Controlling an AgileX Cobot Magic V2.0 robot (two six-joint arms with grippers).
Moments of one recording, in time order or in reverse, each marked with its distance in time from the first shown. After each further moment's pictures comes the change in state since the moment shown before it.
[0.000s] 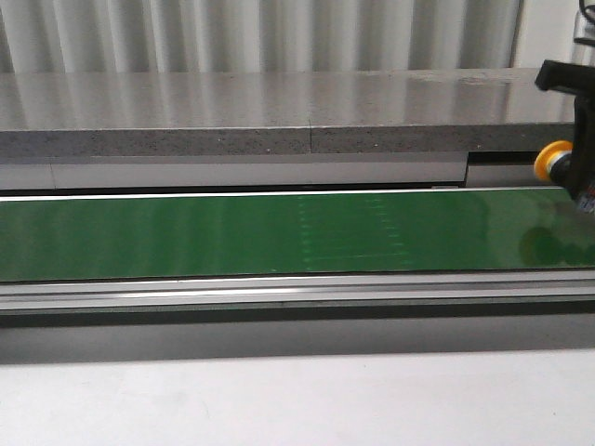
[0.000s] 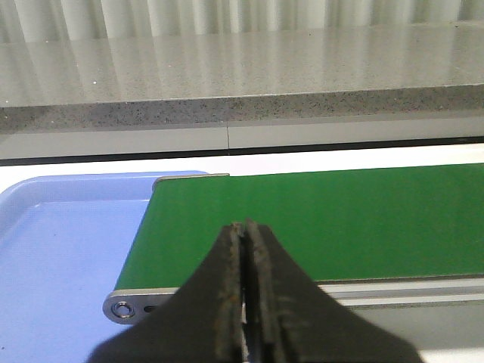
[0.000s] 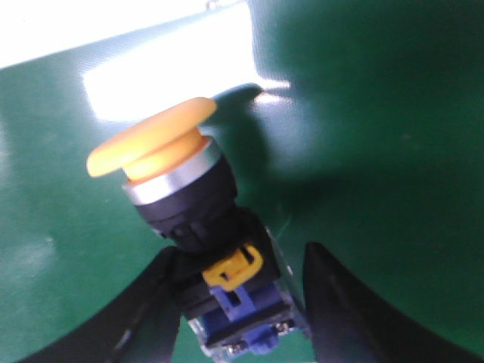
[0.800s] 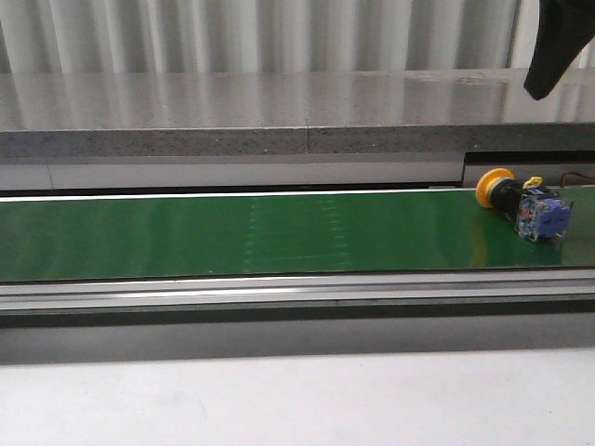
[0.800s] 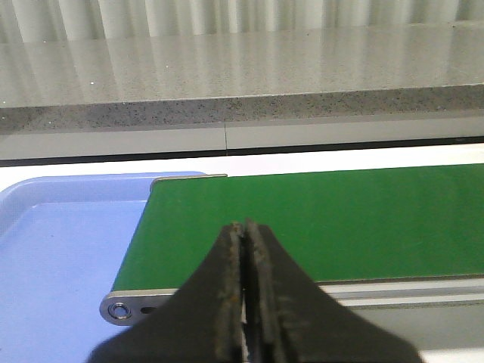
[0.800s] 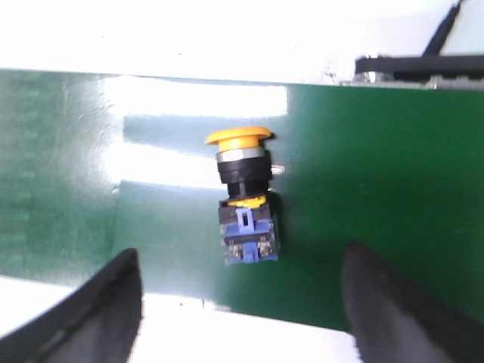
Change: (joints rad) left arm 0.000 0.000 0.000 0.000 0.000 0.000; right arm 0.133 -0.242 -0.004 -0.033 -0.028 -0.169
